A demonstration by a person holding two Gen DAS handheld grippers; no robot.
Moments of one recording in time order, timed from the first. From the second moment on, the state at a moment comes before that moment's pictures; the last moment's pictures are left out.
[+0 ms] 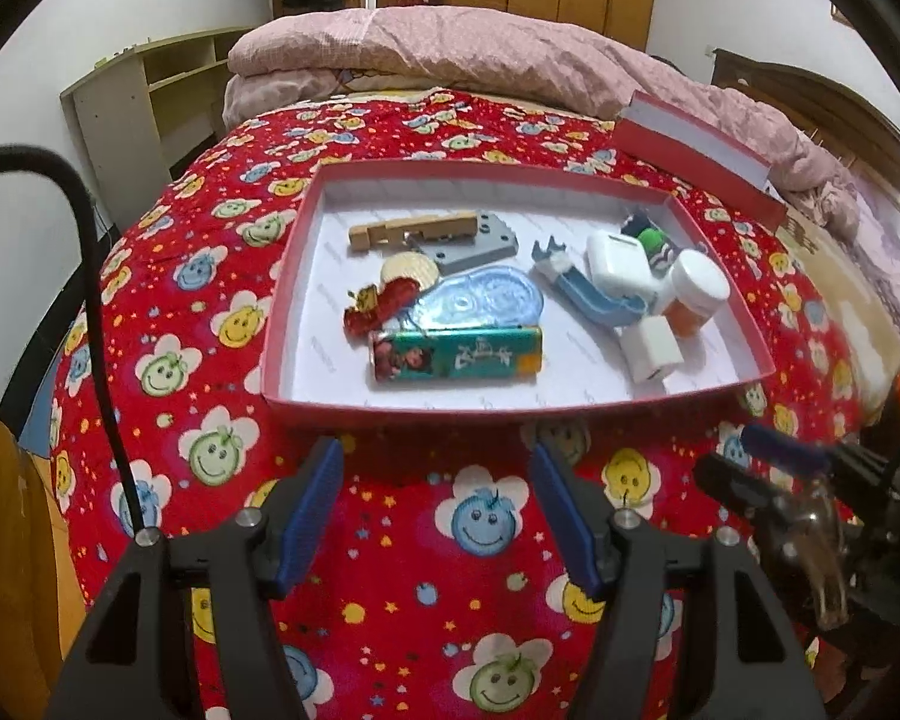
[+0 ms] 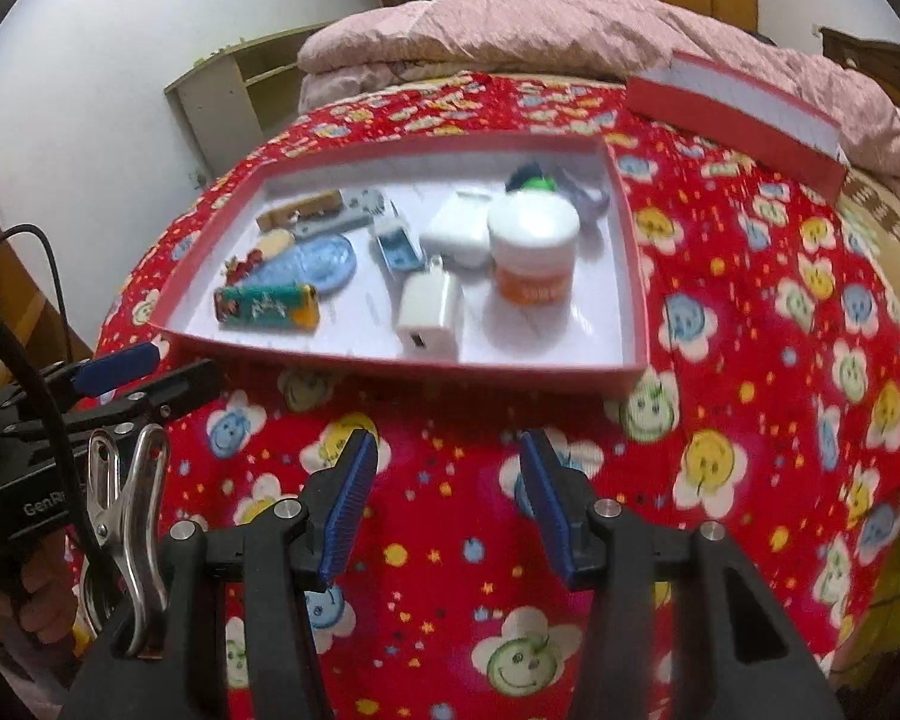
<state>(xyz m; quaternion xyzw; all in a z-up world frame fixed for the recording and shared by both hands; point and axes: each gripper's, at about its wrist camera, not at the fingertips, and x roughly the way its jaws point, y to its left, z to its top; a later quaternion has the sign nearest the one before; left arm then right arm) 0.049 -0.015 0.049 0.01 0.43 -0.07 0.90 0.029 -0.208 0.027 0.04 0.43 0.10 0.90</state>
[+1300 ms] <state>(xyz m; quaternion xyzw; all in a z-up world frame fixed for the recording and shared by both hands) 0.054 -0.030 0.017 0.02 0.44 -0.04 0.90 0.031 -0.198 0.004 0.02 0.41 0.05 0.91</state>
